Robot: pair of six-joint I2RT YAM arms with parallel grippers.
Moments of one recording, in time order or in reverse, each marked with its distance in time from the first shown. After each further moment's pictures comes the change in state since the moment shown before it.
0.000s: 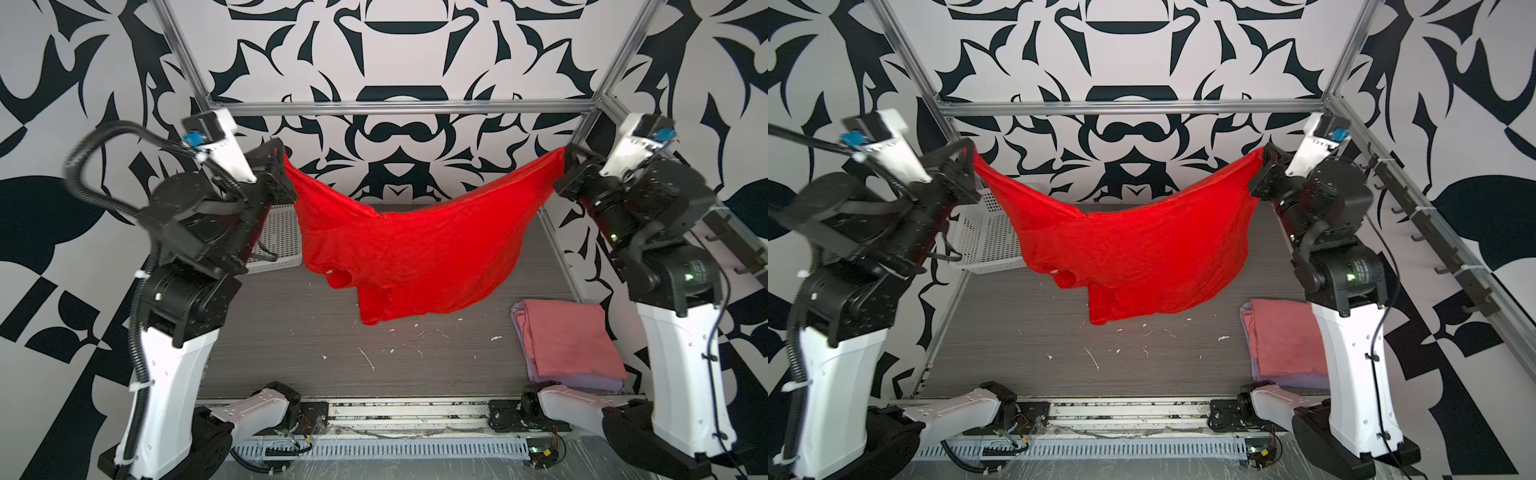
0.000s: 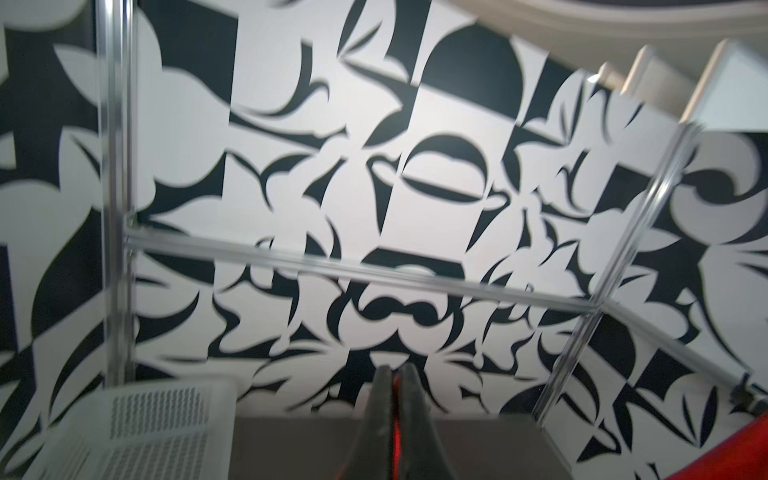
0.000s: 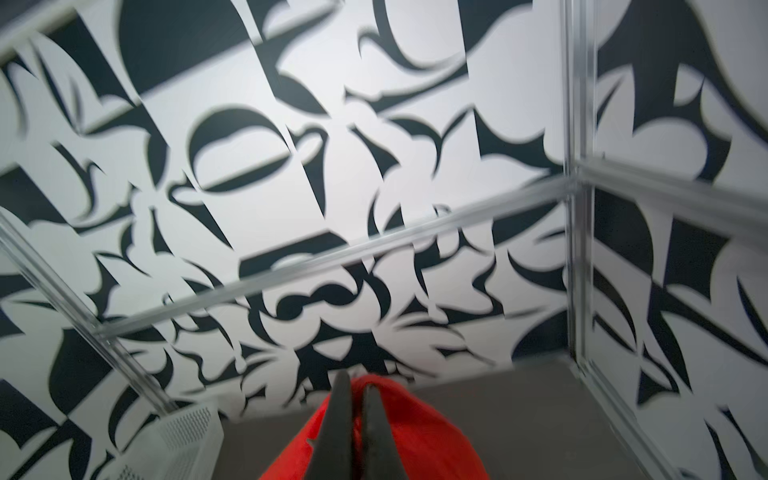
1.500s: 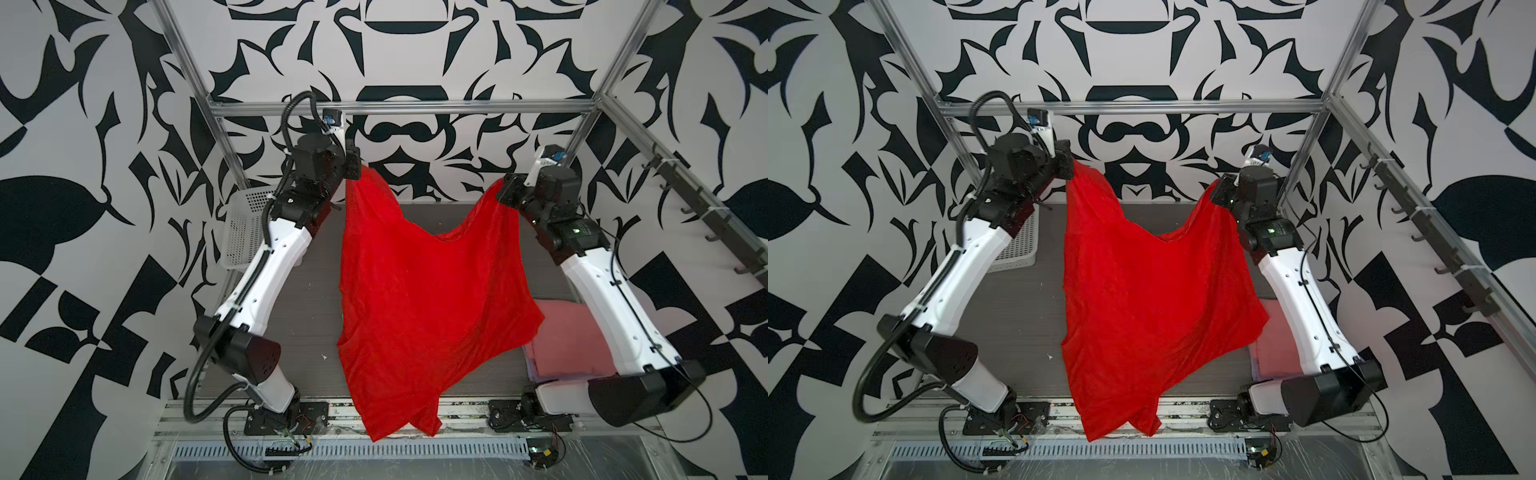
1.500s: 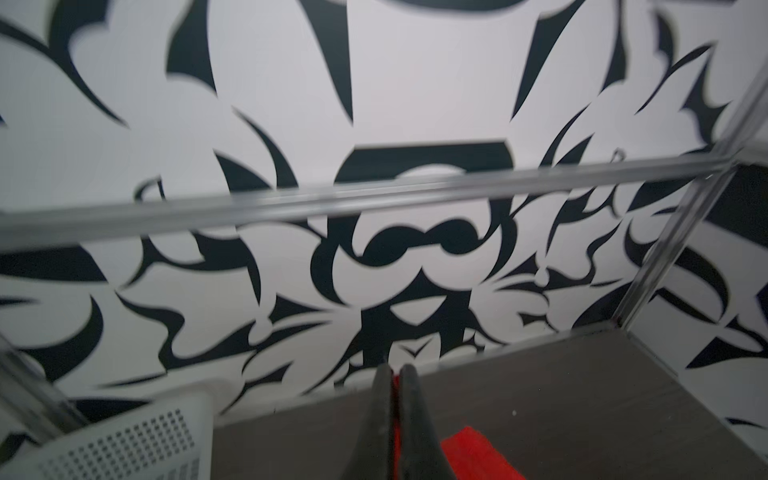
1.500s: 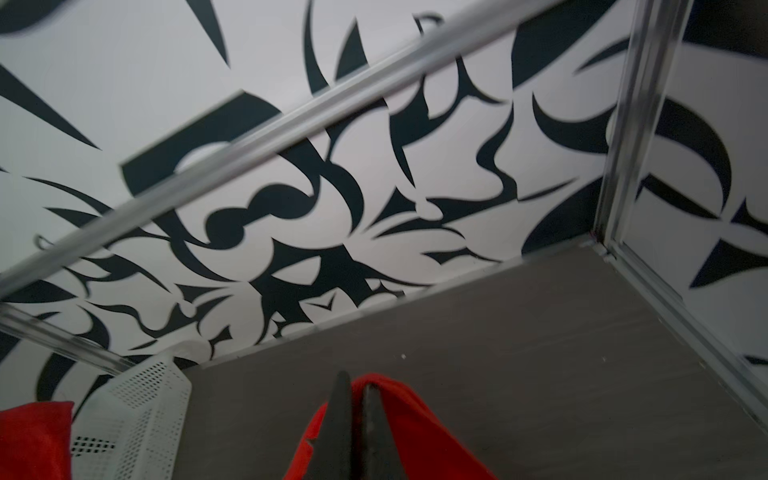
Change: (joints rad) left arm 0.087 0.549 -0.135 0.275 0.121 0.130; right arm -0.005 0.208 -0.453 0.222 0.008 0.166
